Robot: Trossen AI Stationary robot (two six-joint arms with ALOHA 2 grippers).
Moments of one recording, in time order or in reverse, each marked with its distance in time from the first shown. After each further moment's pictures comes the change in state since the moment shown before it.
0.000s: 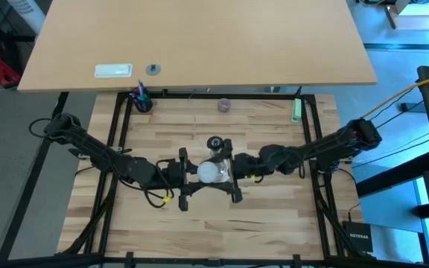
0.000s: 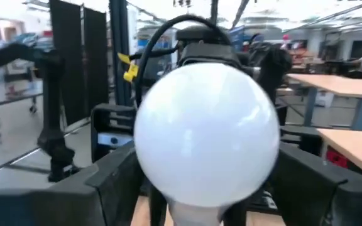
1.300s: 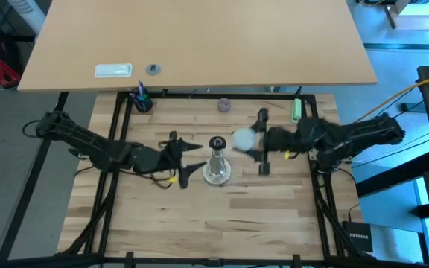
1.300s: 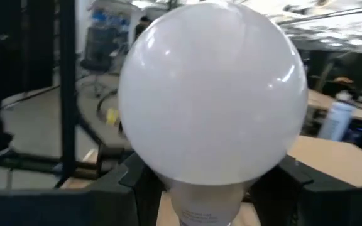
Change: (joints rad) left arm 0.133 -0.140 0.001 -0.444 -0.076 -0.127; right arm -0.061 -0.369 0.075 -0.502 0.124 -0.155
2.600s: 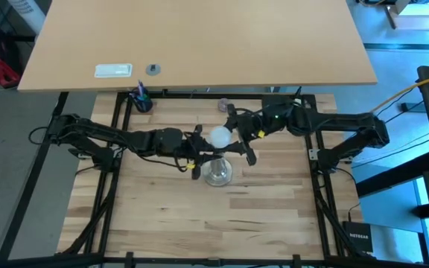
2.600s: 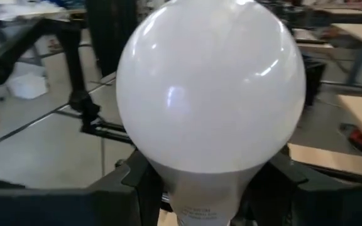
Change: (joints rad) left arm 0.242 0.173 0.001 0.186 0.561 0.145; right arm -0.265 0.244 0.208 -0.142 -0.619 0.137
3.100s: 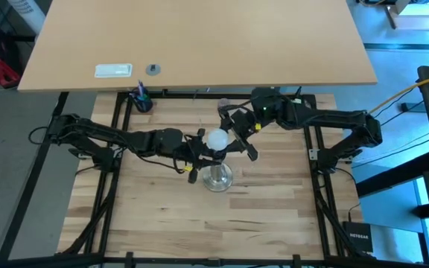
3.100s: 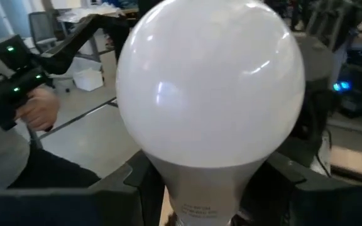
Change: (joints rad) left arm -0.001 0.000 0.000 -0.001 0.106 0.030; right arm -0.074 0.073 0.015 0.027 -0.308 -0.002
